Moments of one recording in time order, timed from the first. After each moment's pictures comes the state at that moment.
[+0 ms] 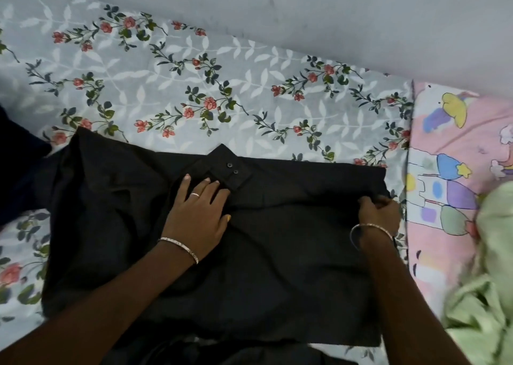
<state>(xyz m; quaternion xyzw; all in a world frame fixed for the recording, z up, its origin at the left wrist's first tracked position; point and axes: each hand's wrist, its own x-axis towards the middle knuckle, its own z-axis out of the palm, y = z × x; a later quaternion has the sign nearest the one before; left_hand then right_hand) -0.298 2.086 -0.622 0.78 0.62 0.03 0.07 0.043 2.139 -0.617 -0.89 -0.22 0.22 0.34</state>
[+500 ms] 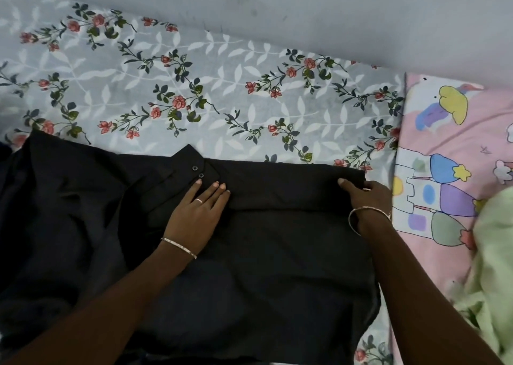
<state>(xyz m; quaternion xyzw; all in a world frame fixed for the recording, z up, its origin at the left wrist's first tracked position) -0.234 2.112 -0.675 0.83 0.55 0.06 -0.05 0.108 2.193 -0.632 -0.85 -0.32 0.33 0.27</state>
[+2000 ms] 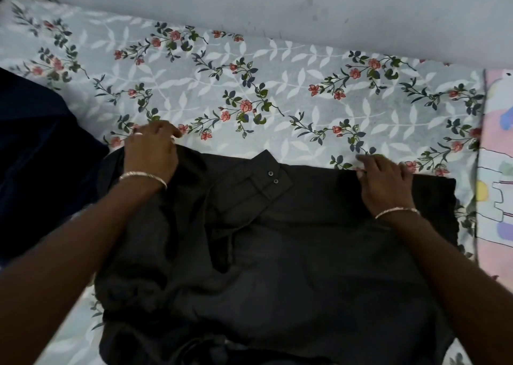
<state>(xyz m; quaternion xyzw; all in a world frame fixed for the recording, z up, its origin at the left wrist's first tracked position) -0.430 2.165 -0.586 0.65 0.75 0.11 0.00 0.009 2.195 -0.631 -0.66 -0.74 0.11 0.02</state>
